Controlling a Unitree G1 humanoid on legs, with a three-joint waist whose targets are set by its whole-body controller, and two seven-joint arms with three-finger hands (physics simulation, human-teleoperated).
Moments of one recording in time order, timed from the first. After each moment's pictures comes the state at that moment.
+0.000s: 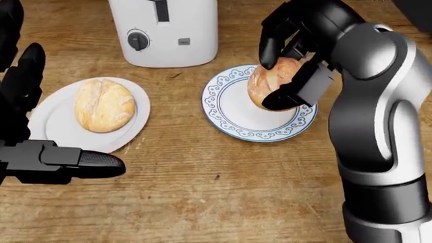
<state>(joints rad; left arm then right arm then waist) -0.42 0.21 0.21 -0.92 -0.13 1.16 -0.04 -0.92 -0.21 -0.02 -0.01 -0.89 0.70 0.83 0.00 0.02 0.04</state>
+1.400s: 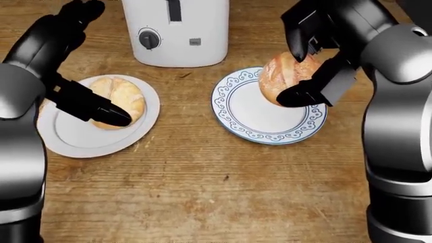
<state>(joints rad) -0.78 0.24 0.06 -0.07 0.73 0.71 -0.61 -0.88 -0.28 -0.06 -0.11 -0.71 0.75 0.77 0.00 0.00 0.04</state>
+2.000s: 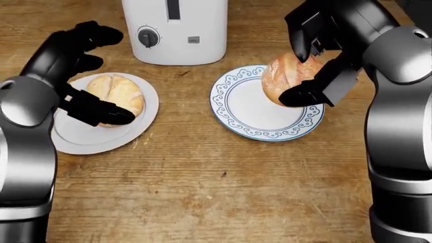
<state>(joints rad) -0.76 0.24 0.05 0.06 0.70 0.62 -0.50 -0.87 -0.30 -0.06 -0.08 -0.68 0.75 0.75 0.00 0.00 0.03</state>
